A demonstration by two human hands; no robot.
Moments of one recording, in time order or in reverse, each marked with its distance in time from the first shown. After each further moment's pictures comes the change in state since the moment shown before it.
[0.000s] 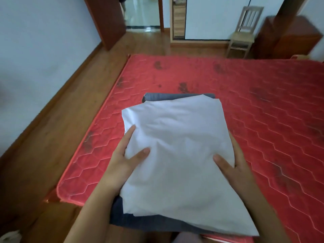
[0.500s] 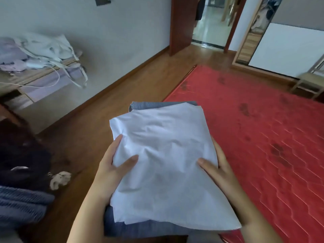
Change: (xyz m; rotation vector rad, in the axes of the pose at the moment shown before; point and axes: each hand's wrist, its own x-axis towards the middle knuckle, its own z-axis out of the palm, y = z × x) left_hand -0.165 -0.073 -0.260 -0.098 0.442 0.042; right_hand -0.106 -0.011 0.249 -0.008 -0.519 0.023
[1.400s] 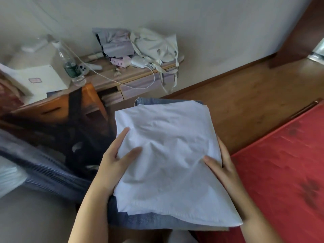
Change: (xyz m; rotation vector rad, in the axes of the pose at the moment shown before) left_hand 0.207 0.025 -0.285 -0.111 0.504 -0.060; right_hand 0.310 -0.002 0.325 -0.020 -0.431 0.050
